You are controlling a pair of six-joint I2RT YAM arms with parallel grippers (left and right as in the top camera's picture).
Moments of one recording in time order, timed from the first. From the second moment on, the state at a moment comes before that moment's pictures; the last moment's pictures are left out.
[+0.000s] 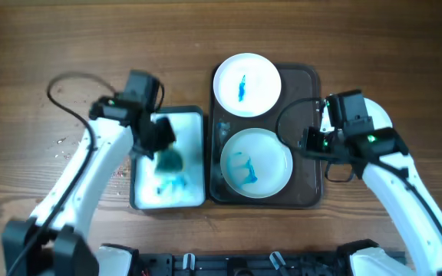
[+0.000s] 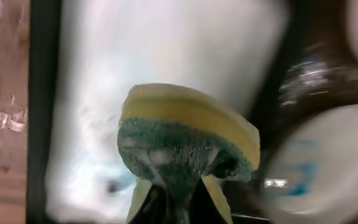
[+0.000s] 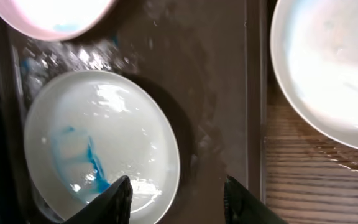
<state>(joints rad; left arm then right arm) -0.24 1.49 1.17 -1.04 0.12 -0.54 0.21 1.29 0.91 -0.85 -0.14 0.34</state>
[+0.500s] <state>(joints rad) -0.54 1.65 1.27 -0.89 0.19 -0.61 0.20 1.75 0.92 -0.64 -0.32 0.20</state>
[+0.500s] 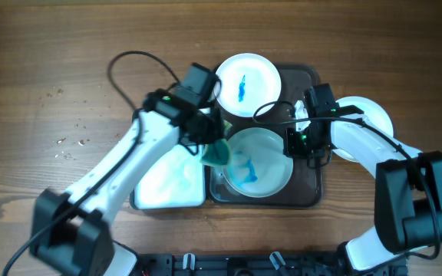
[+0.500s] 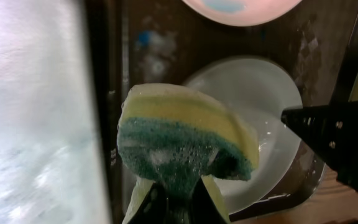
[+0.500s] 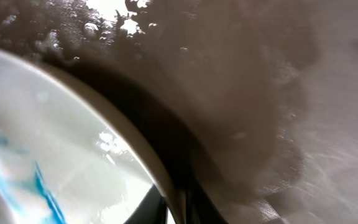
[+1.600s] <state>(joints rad) -0.63 2.01 1.29 -0.48 0.31 -0.58 0.19 1.76 0.92 -0.67 -0.37 0.25</state>
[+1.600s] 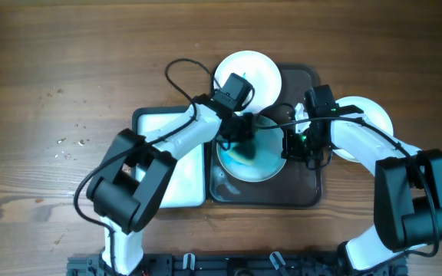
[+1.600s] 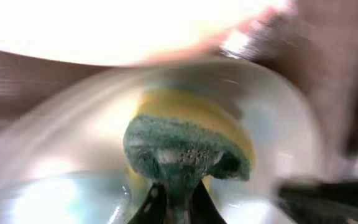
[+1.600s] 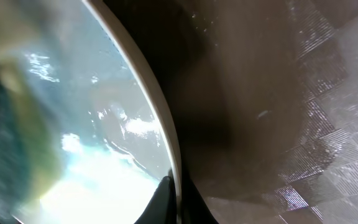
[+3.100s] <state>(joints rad) -0.77 2.00 1.27 -0.44 0.32 -0.54 0.20 1.76 0.92 -0.69 -0.37 0.23</state>
